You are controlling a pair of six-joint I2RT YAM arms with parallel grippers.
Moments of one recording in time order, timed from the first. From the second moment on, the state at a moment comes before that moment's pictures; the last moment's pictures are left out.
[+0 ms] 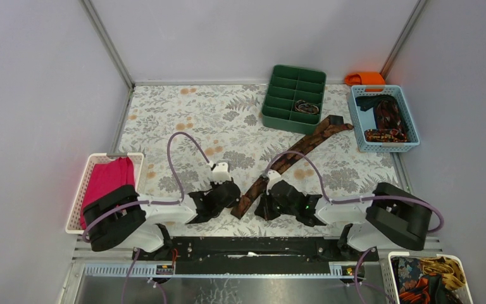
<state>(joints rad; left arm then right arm) -1.05 1.39 0.43 0.14 -0.52 -0.92 1.05 1.35 0.38 0.29 -0.03 0.66</state>
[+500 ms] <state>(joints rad) -1.05 1.24 0.34 0.10 -0.52 -0.97 1.12 1.59 0.46 0.50 -0.10 0.72</state>
